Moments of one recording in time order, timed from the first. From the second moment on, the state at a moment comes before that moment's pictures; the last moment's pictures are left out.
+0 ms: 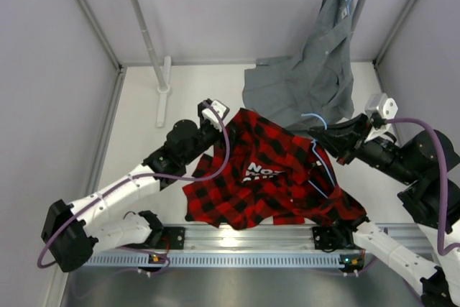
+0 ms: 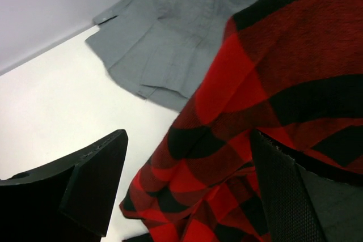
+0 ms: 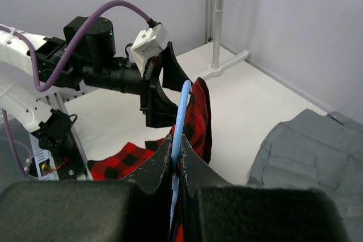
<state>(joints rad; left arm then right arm) -0.77 1.06 0.76 0.18 -0.07 0.00 0.56 0.62 1.21 -0.51 -0.41 0.07</state>
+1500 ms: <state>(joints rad) -0.58 0.92 0.89 0.13 0.02 -0.29 0.56 0.66 1.21 -0.54 -0.39 0.02</state>
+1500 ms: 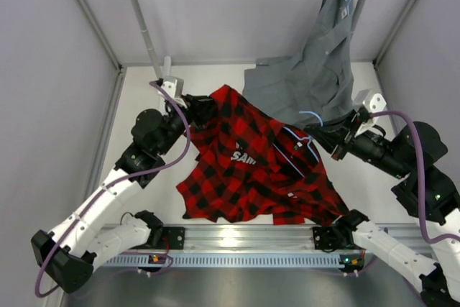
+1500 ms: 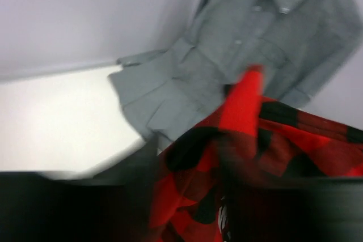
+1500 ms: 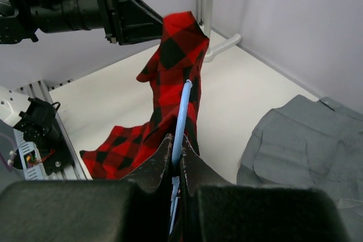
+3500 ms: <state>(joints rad) -0.77 1.52 1.42 -0.03 1.33 -0.05 0.56 0.58 1.18 -0.53 -0.65 -0.10</state>
